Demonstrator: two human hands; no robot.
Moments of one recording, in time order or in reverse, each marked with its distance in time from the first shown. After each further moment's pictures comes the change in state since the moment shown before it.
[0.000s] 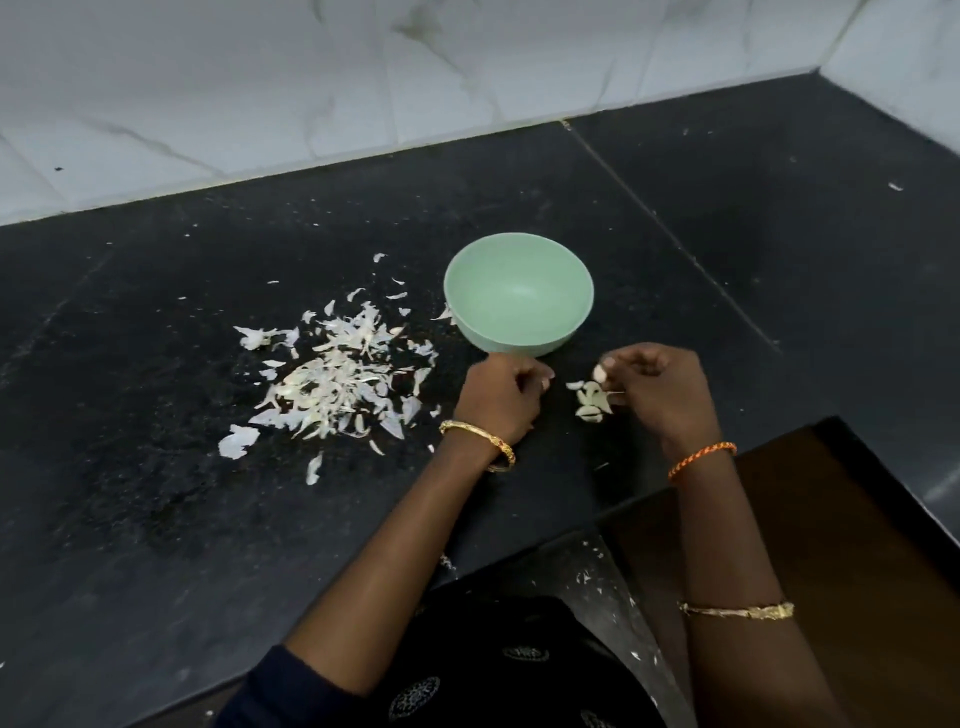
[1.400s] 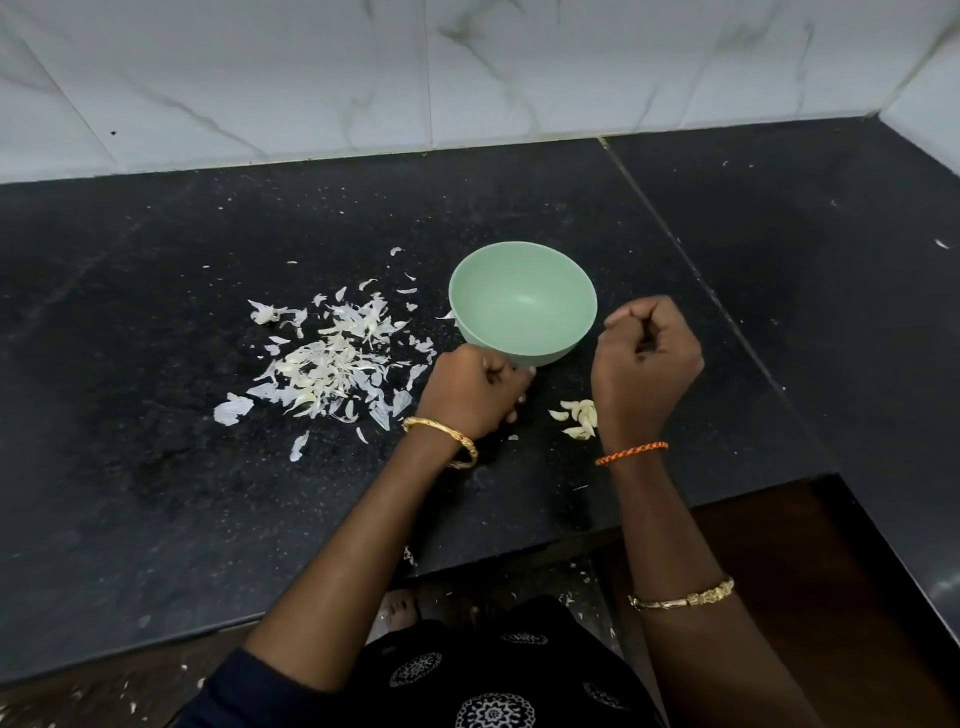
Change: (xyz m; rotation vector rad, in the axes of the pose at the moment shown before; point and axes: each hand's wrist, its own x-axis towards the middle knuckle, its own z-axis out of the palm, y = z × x) left_hand -0.002 0.006 -0.009 -0.005 0.084 -0.086; right_hand -0.001 -0.043 0.028 0.256 0.430 -0.565
